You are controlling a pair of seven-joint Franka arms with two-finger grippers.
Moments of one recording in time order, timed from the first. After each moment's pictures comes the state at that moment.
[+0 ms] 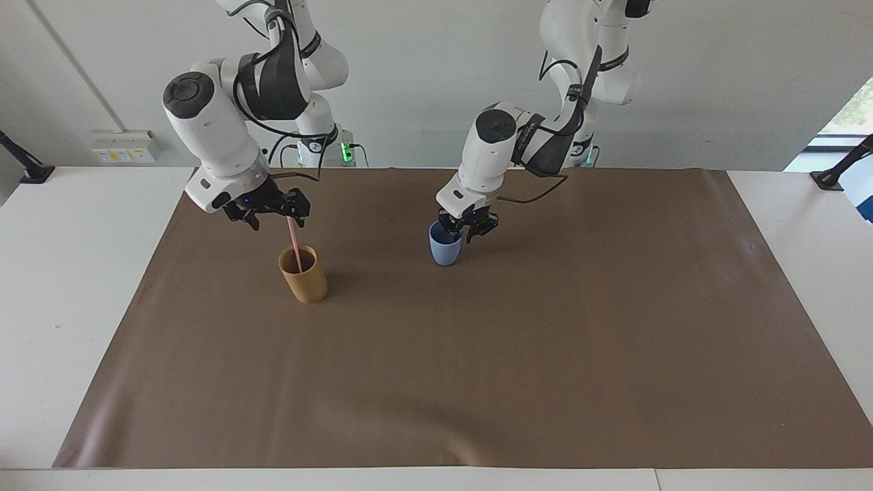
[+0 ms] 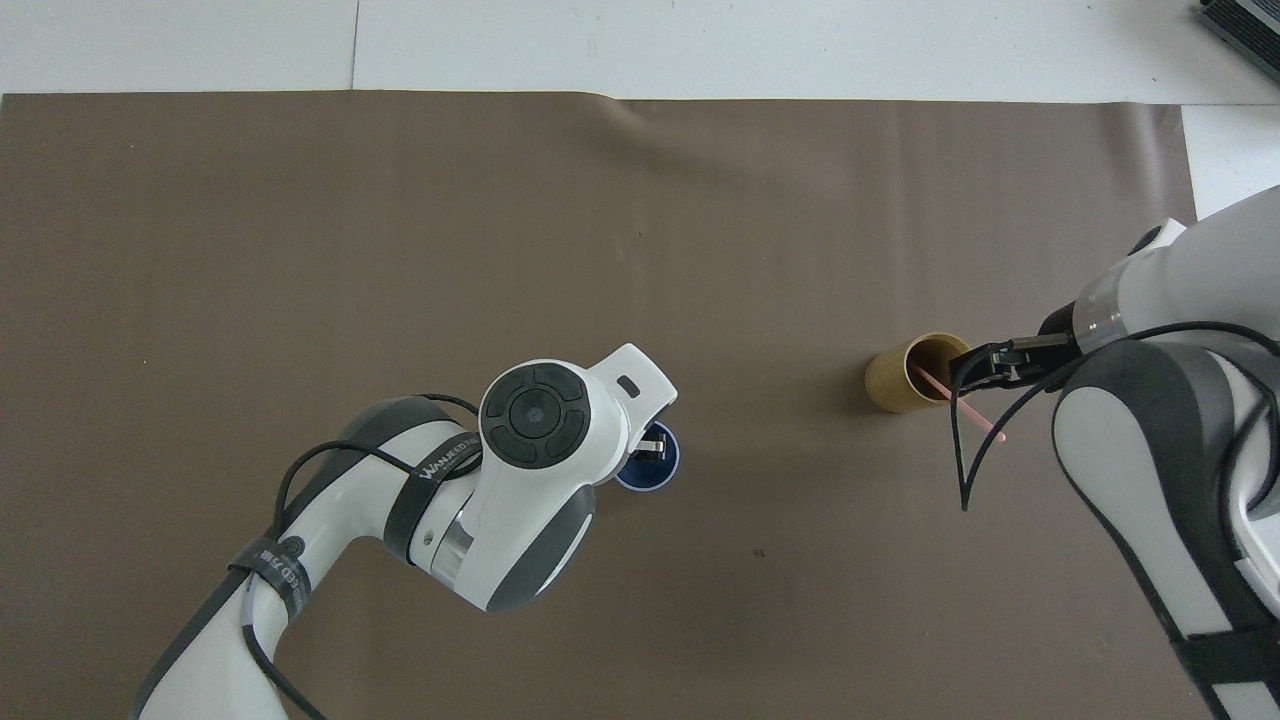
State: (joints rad) left arm -0.70 0.19 -0.02 -1.97 -0.14 2.22 -0.52; right arm 0.16 0.01 -0.10 -1.92 0.05 1.79 0.01
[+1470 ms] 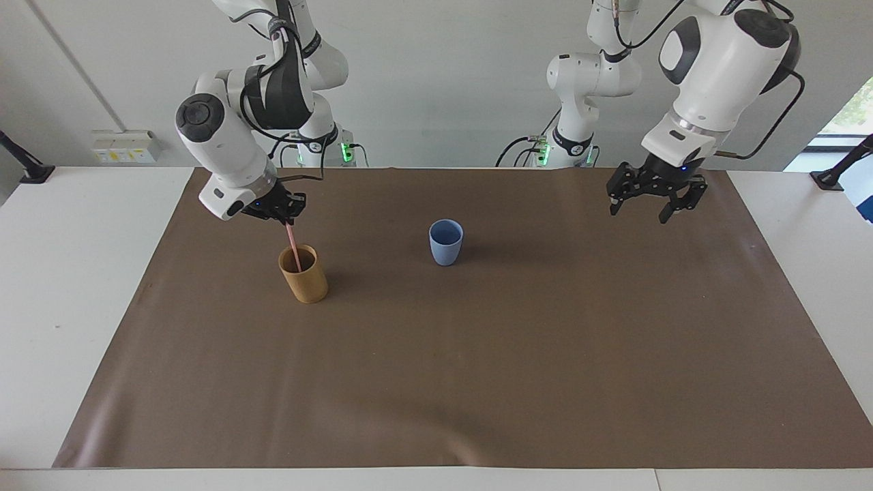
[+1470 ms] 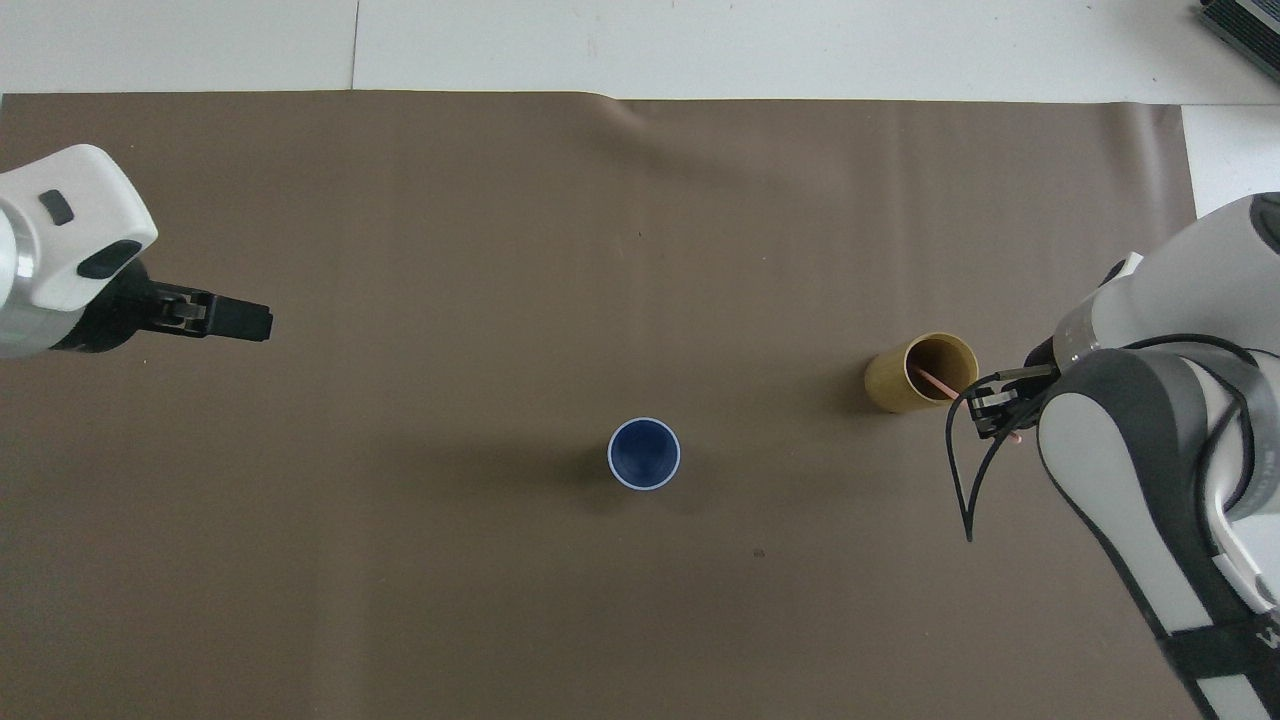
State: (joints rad) left arm -0.13 -0.06 0.00 -1.72 -0.06 1.76 0.10; right arm 0.16 0.01 -0.10 -1.92 0.05 1.68 -0.03
